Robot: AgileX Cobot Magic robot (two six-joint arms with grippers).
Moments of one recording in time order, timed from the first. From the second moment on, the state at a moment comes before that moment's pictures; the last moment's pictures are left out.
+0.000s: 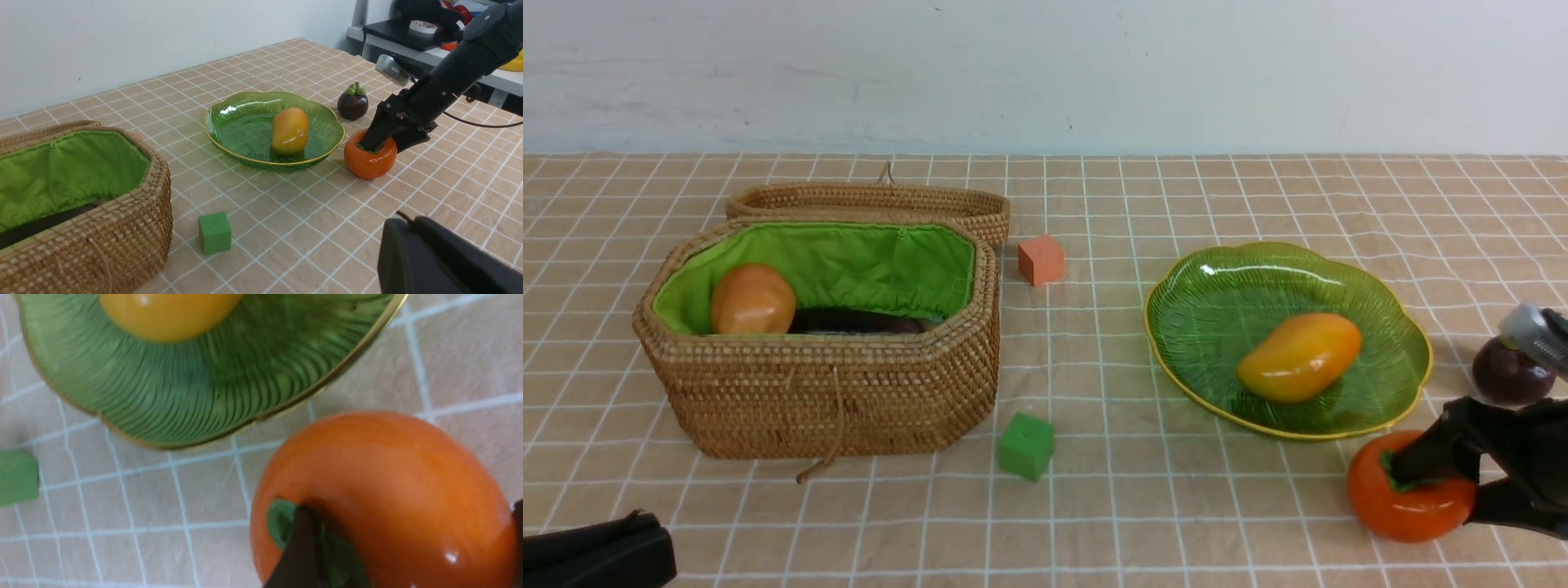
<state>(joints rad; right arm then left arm) -0.25 1.63 -0.77 0.92 0.68 -0.66 -0.65 0.30 -0.53 -0.28 0.47 0.19</state>
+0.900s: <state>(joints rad) -0.13 1.62 -0.77 0.84 0.65 -0.73 -0.65 0.30 -0.53 -0.28 0.48 0.19</state>
